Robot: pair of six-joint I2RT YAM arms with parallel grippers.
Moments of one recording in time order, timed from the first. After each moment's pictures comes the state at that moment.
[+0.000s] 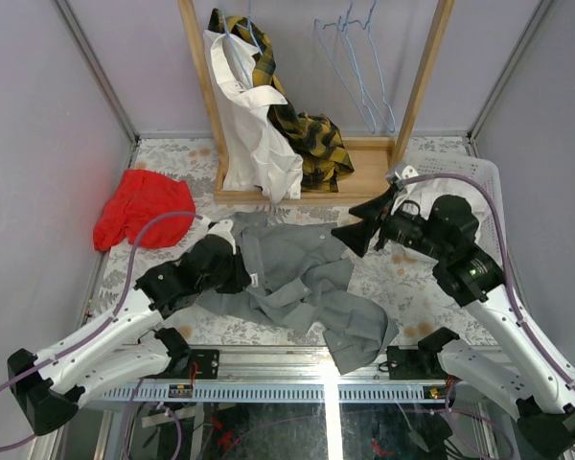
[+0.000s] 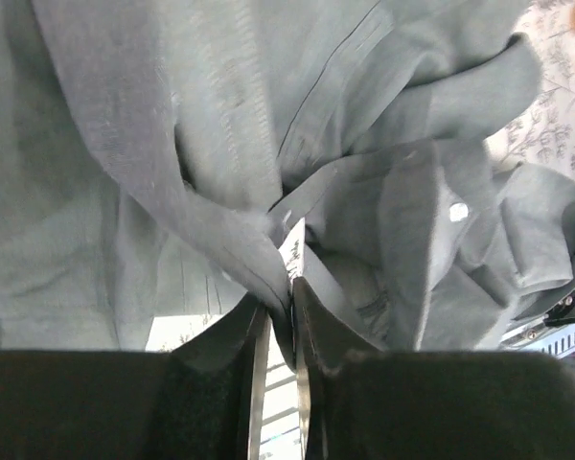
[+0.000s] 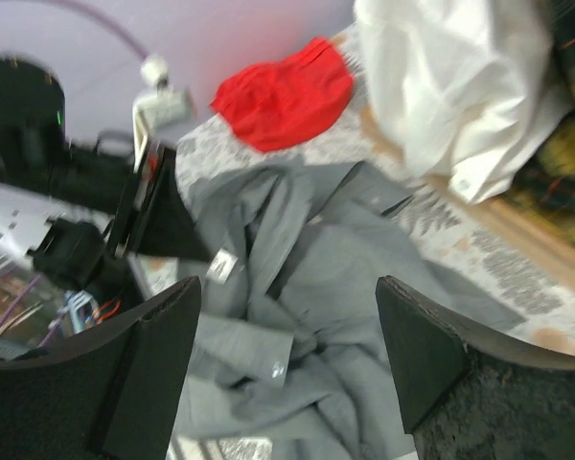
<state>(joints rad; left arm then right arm) -0.79 0.82 0.69 -0.69 -0.11 -0.72 0.52 0.83 0.95 -0.21 -0.46 0.22</state>
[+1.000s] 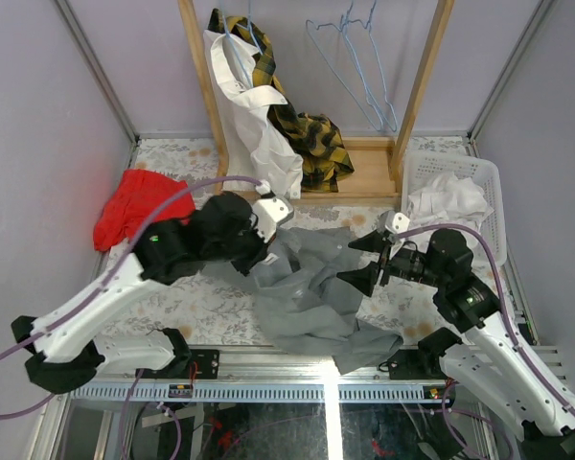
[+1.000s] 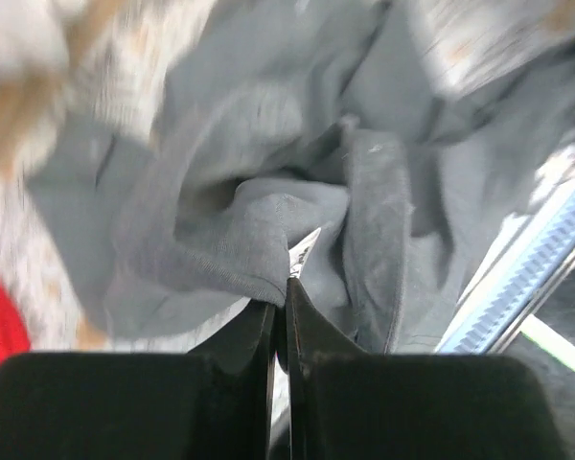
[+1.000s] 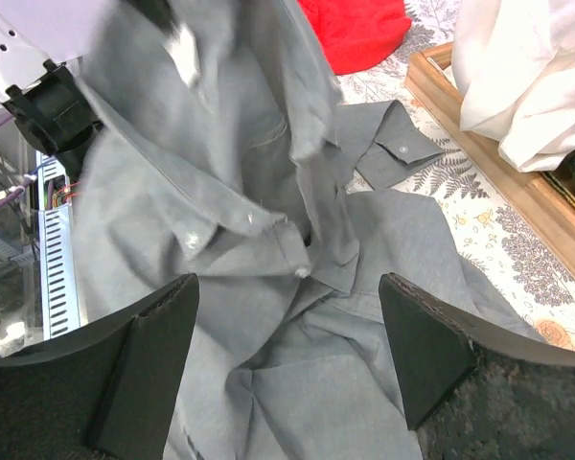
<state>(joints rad) -0.94 1.13 1.51 -1.03 0.05 0.01 0.52 0.62 0.64 -0.19 -0.68 -0.04</state>
